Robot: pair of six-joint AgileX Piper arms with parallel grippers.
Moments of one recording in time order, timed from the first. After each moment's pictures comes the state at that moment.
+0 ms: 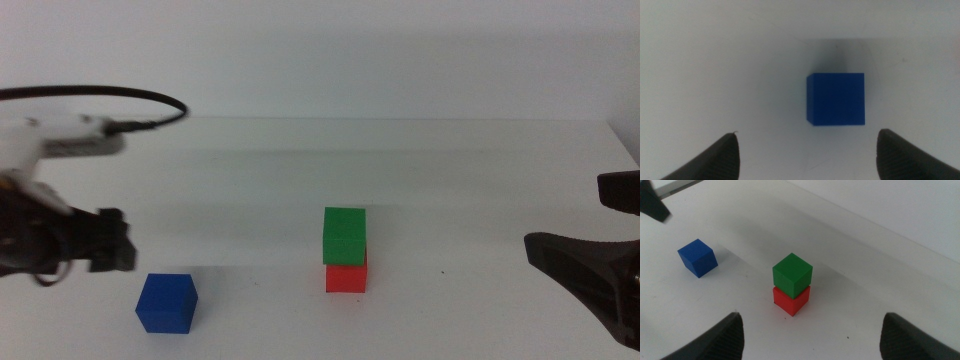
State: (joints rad) left arm -0.08 1.19 -0.85 -0.16 0.92 0.03; right arm 0.97 0.73 -0.81 -0.48 0.74 0.46
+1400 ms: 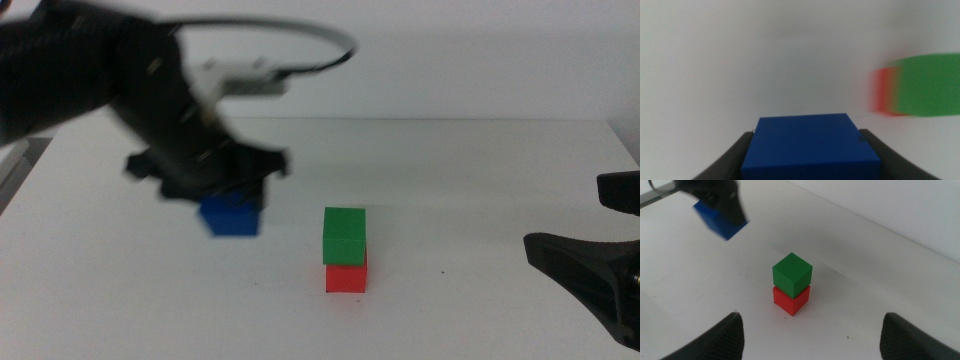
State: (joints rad) left arm -0.50 1.56 -1.28 0.02 1.01 -0.43; right arm 0.97 0.73 -0.81 -0.48 0.74 0.46
